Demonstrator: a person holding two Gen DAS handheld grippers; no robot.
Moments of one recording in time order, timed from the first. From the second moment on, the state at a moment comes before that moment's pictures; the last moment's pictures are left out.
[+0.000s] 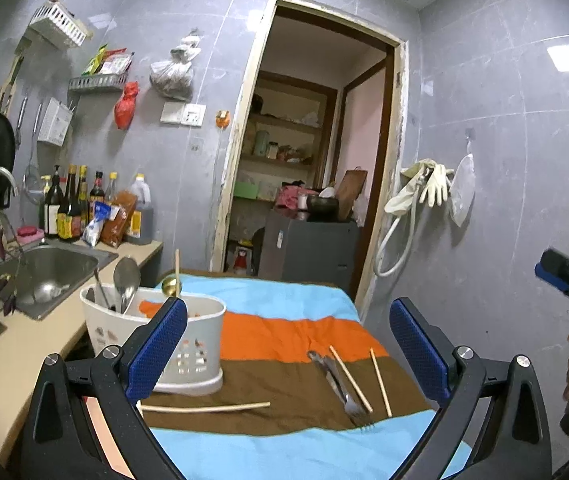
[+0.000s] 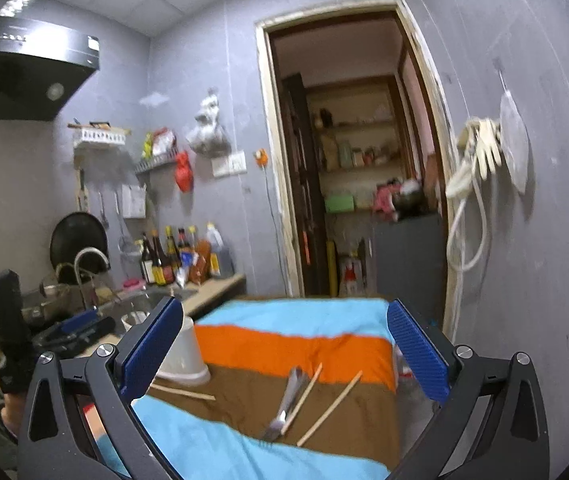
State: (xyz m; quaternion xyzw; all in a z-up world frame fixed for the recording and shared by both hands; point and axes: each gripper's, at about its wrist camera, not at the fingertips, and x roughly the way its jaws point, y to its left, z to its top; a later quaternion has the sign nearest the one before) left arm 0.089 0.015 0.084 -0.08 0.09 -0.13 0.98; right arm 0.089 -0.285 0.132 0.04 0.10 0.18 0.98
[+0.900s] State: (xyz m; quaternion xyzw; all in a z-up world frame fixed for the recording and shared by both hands) left arm 0.169 0.073 -0.040 -0.23 0.32 -0.03 0.92; right arm 0.241 -0.288 -0.026 0.11 0.38 0.20 0.89
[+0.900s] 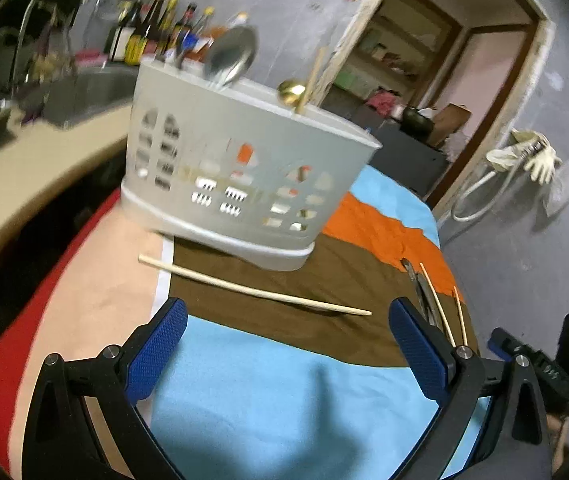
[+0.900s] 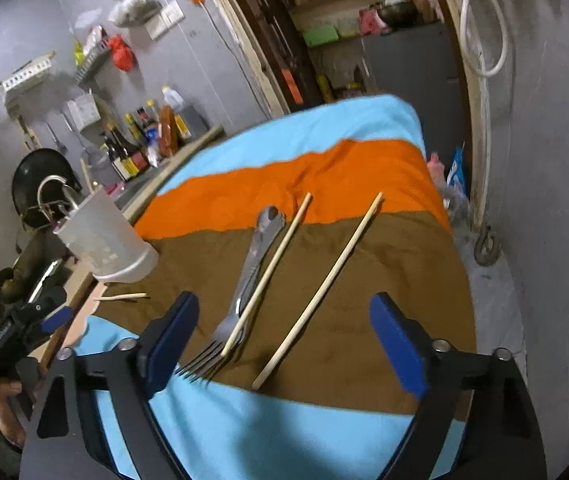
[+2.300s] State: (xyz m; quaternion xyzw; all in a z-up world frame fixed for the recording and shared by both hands) left arm 0.204 0.082 -0.053 -0.21 0.41 0.00 0.89; right arm 0.321 -0.244 -0.042 0.09 0.46 0.25 0.85
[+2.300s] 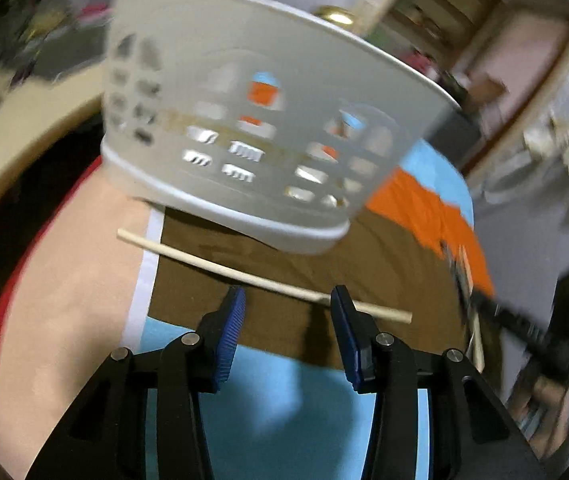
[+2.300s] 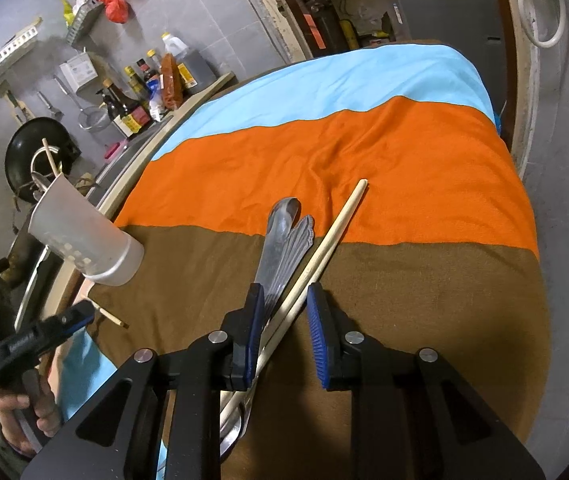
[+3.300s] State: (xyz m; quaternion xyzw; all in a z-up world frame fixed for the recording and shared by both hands) left arm 0.227 -0.003 -0.060 0.20 0.45 -0.19 0.85; right arm 0.326 -0.245 -0.044 0.12 0.50 0.25 0.82
